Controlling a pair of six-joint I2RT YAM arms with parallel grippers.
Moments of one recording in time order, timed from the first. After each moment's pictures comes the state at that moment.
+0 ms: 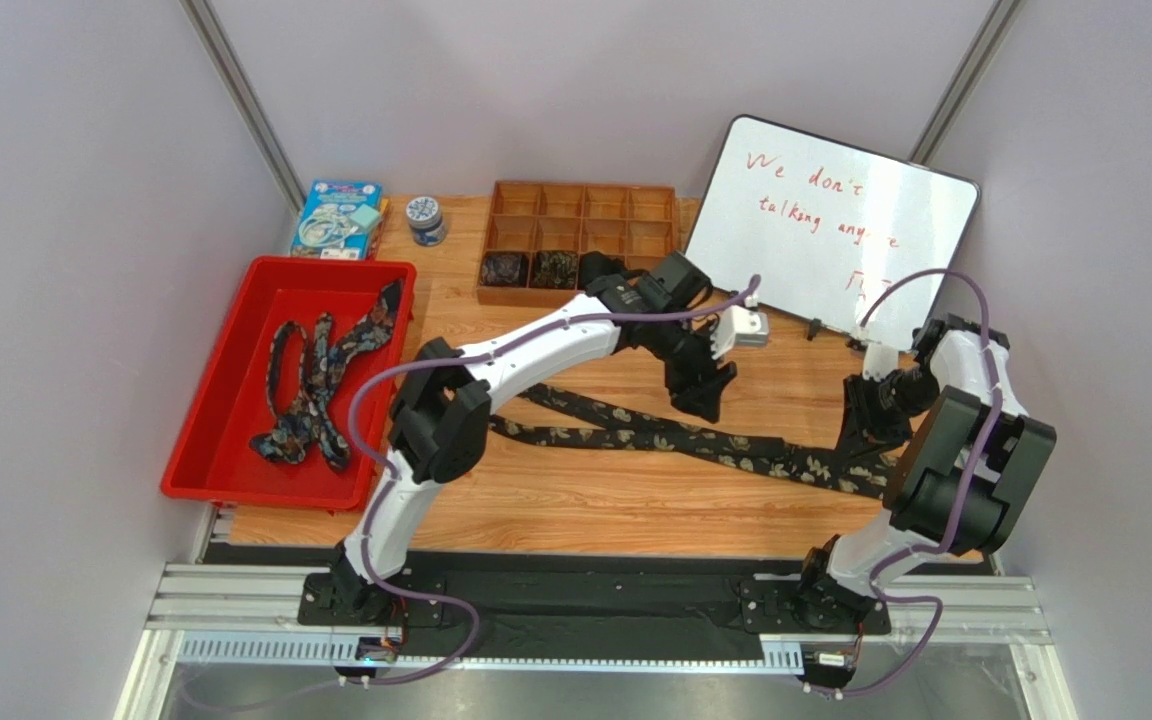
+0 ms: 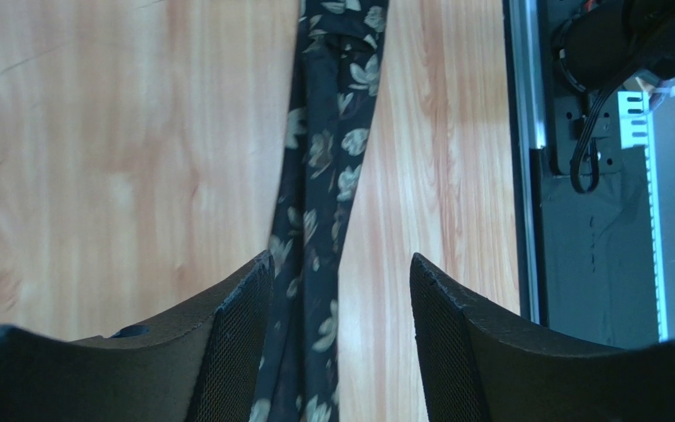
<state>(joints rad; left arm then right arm) -0.88 2.15 1.94 -0.69 0.72 0.39 -0.47 1.57 1.10 -1.19 -0.39 -0.57</state>
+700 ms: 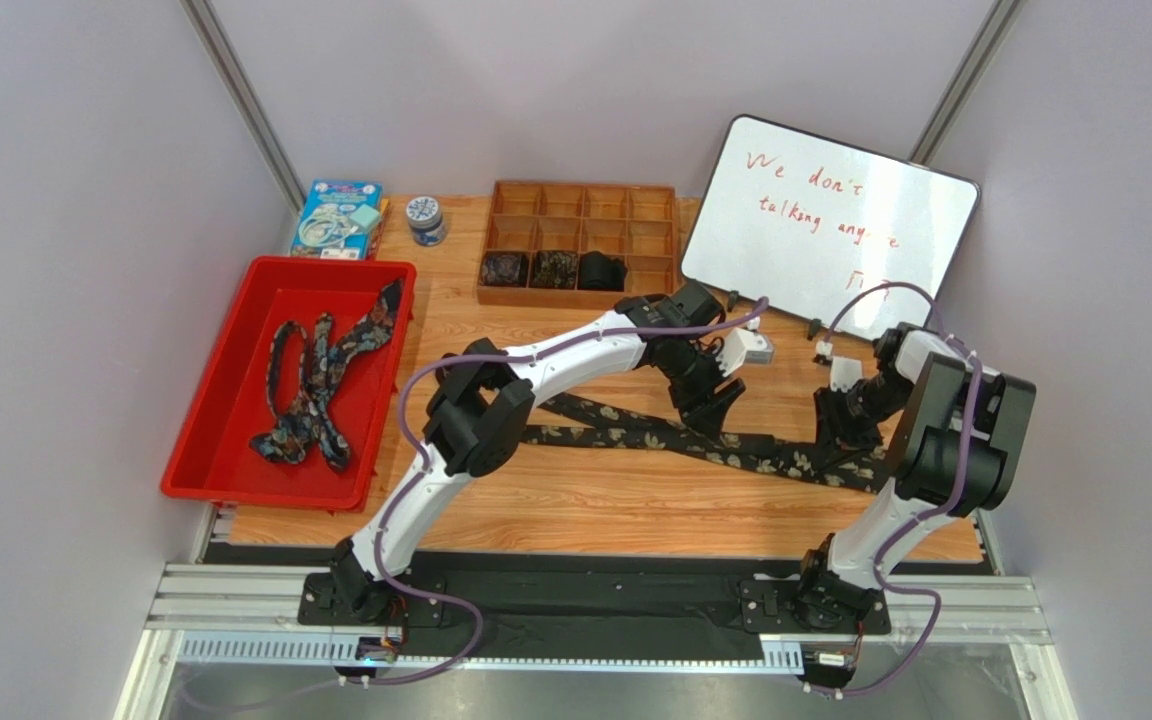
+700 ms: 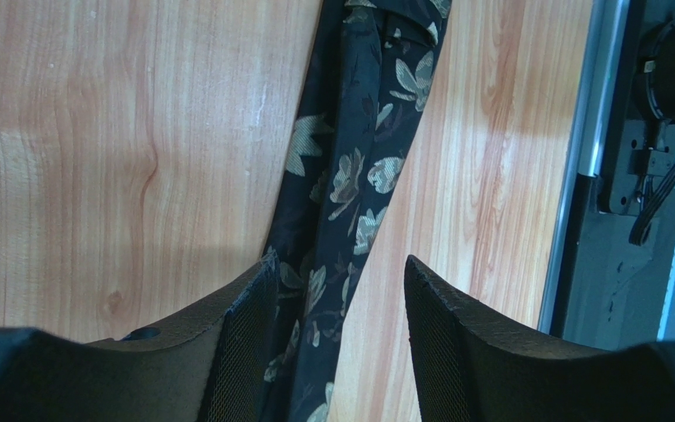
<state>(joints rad) -0.93 2.38 2.05 -0.69 0.66 0.21 -0.40 1.74 1.00 -1.00 -0.34 -0.54</state>
